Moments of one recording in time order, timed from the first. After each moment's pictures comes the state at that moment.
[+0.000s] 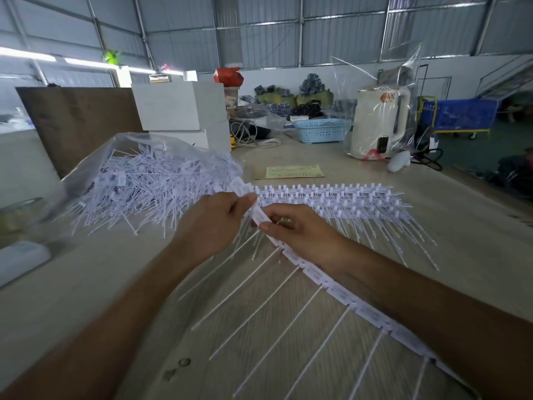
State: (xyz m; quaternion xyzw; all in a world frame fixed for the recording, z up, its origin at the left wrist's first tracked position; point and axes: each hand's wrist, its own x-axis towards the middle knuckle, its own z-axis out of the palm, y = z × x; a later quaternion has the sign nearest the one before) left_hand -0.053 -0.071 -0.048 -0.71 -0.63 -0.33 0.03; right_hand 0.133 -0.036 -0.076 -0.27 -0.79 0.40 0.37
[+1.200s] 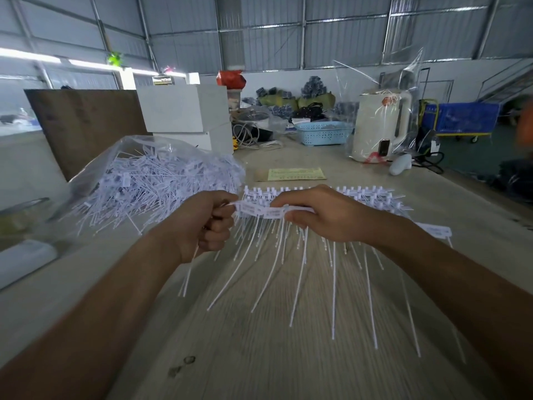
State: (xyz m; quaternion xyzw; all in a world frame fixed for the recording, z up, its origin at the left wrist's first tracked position) left_hand -0.080 -0.071 -0.036 -0.46 -0.54 -0.44 -0.56; right_hand 0.168 -0.025 -0.026 -0.26 -0.94 0.07 0.21
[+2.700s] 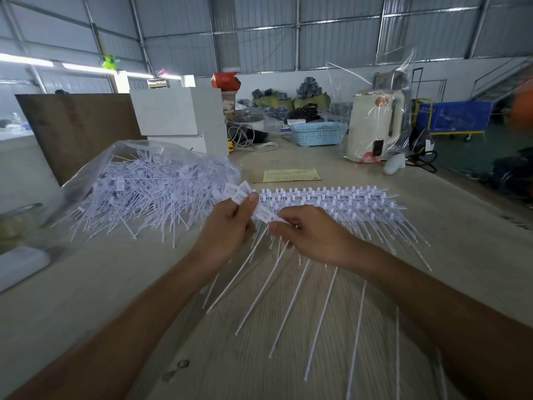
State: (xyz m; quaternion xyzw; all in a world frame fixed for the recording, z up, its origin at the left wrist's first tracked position) left_hand -0.027 -0.080 -0.058 -0.63 -0.52 -0.51 -0.26; right_hand 0.149 -0.031 -0.065 -0.37 -0.85 0.22 0.31
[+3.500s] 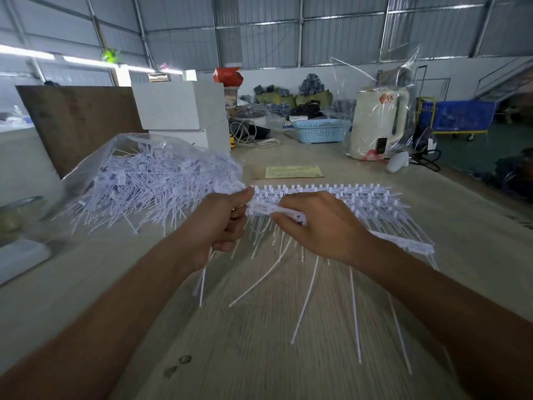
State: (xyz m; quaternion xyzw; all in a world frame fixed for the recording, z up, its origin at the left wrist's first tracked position) left_hand -0.046 -0.083 -0.038 -0.51 -0.54 -0.46 -0.48; right_hand 0.155 -0.043 -0.051 -0.32 -0.89 -0.04 0.33
